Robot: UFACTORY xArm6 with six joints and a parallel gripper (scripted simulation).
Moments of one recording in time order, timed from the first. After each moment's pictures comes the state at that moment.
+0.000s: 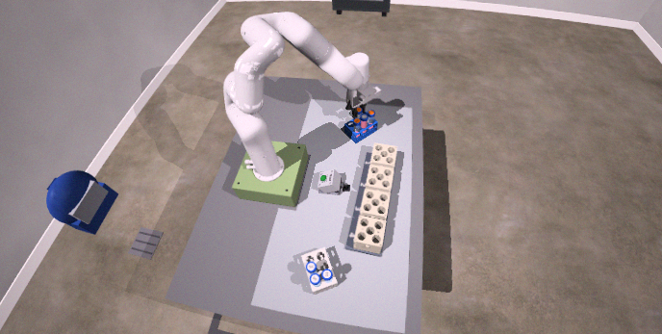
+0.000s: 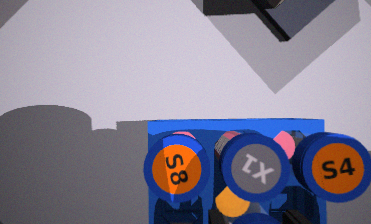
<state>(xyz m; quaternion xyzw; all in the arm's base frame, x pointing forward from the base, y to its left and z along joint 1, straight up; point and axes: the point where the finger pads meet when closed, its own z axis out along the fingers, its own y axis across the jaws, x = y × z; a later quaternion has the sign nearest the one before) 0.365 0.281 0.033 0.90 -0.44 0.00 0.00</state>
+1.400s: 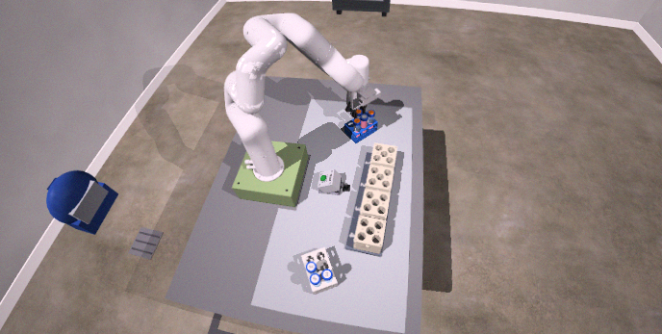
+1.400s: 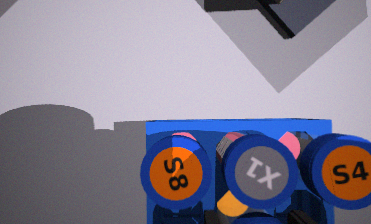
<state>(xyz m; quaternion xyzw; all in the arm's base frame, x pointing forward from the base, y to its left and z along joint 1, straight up) 0.365 0.281 0.023 0.90 -0.44 0.00 0.00</state>
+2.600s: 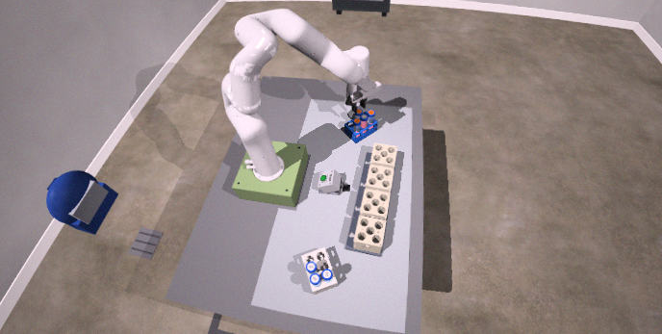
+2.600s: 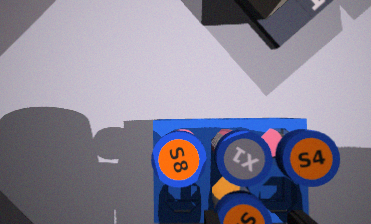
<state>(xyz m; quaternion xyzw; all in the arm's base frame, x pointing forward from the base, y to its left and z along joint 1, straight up) 0.365 0.281 0.062 0.90 -0.44 0.00 0.00</state>
